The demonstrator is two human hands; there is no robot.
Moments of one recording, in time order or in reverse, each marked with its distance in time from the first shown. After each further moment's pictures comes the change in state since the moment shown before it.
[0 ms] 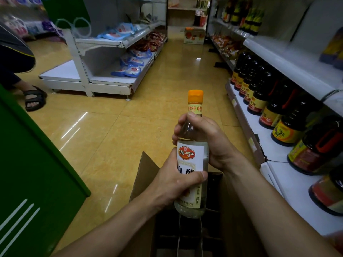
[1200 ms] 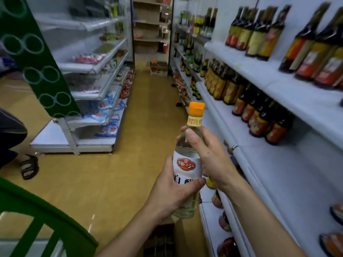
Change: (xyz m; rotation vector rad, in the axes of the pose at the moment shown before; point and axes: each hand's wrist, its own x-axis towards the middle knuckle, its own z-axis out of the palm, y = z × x) left_hand -0.062 0.636 0.031 -0.034 -0.068 0.145; right_hand -0.049 -0.632 0.211 -0.505 0.474 -0.132
